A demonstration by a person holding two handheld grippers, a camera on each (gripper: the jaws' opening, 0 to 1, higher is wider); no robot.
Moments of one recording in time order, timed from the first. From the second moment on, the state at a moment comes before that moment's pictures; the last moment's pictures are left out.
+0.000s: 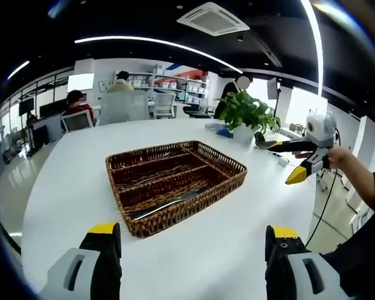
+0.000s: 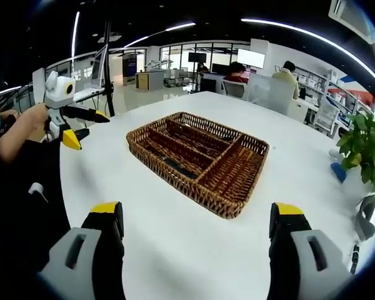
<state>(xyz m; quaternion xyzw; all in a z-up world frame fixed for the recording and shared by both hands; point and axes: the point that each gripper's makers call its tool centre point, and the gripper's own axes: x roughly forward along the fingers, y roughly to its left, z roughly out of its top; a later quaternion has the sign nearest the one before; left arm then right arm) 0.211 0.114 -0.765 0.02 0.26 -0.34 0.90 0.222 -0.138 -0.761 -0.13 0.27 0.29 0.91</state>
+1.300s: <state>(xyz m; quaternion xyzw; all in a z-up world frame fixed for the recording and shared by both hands) 0.209 0.108 -0.769 0.03 0.27 -0.33 0.90 0.213 -0.134 -0.762 -0.13 0.27 0.30 0.90</state>
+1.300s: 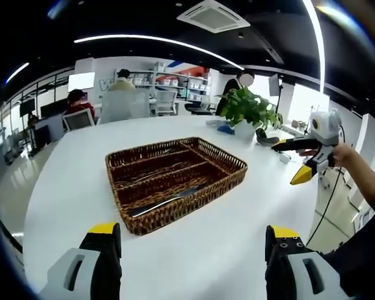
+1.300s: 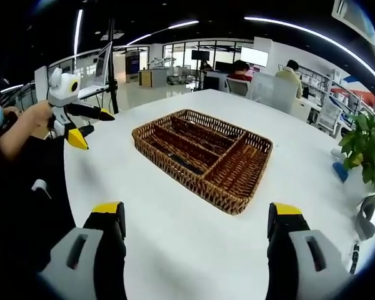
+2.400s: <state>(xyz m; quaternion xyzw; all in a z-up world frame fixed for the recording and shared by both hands) 0.210 0.104 -0.762 0.03 0.26 -0.33 0.91 0.211 -0.134 -0.754 -0.13 0.26 0.30 0.91</state>
